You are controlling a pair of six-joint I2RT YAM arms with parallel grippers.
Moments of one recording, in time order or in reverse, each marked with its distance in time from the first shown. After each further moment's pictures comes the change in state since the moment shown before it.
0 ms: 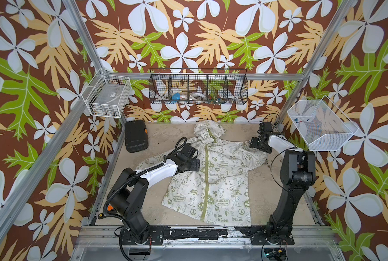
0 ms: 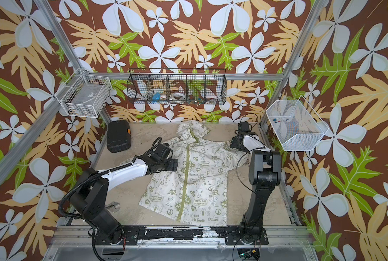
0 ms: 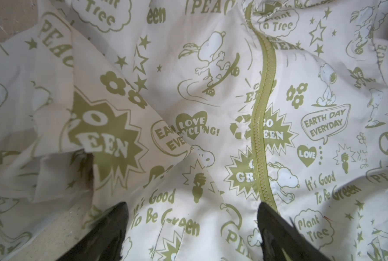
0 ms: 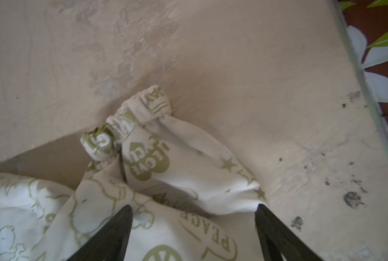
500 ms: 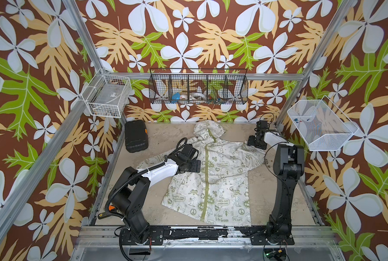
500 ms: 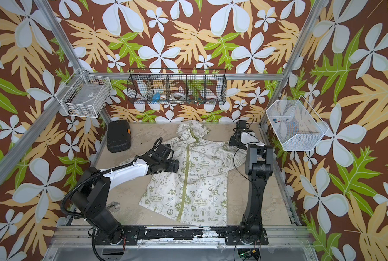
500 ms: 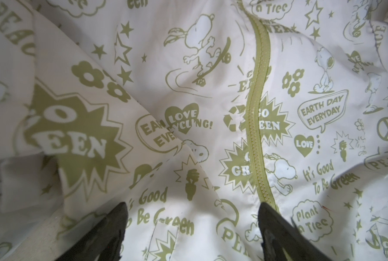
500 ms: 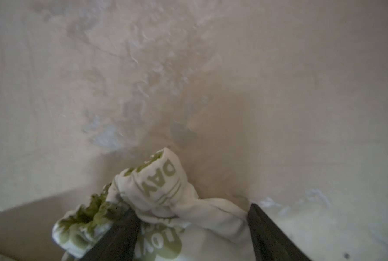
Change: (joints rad) left arm 0.000 0.020 0.005 -0.002 0.044 0.029; right arm 0.017 0.269 0.251 -0.002 -0.066 -0.080
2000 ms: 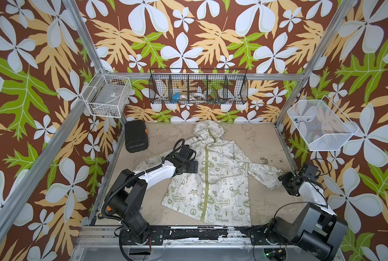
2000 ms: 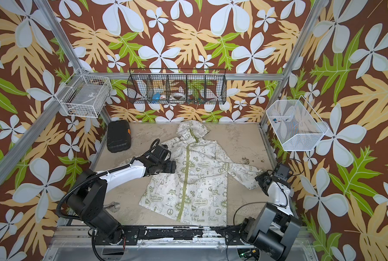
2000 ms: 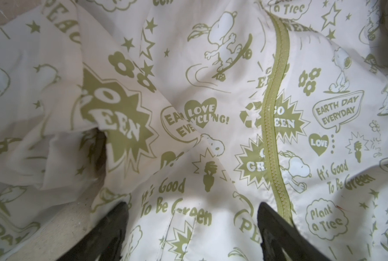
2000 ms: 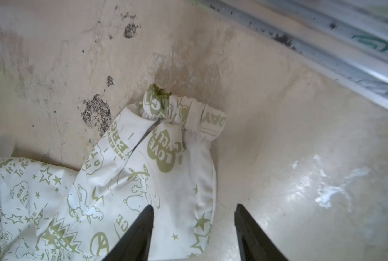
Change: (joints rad) left arm 0.018 -0.043 -0.052 0.011 -0.027 -0.003; right arm -0.540 -1.058 -1.170 0.145 -0.324 0.293
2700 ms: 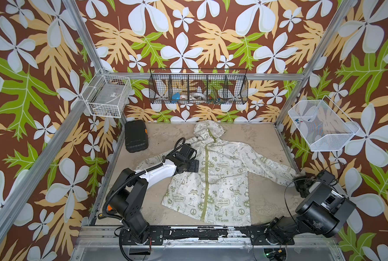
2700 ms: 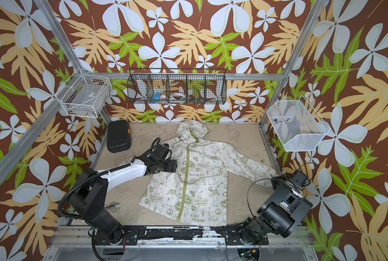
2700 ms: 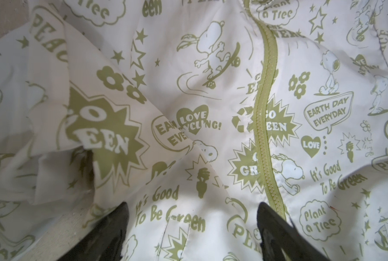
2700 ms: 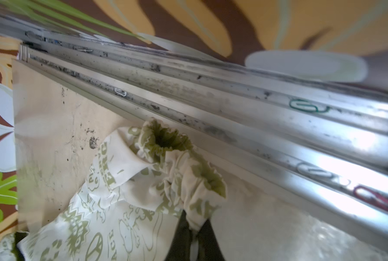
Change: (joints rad) left arm 0.001 0.016 0.029 -0.003 0.011 0.025; right arm -0.285 0.209 -0.001 0.287 -0.106 0.131
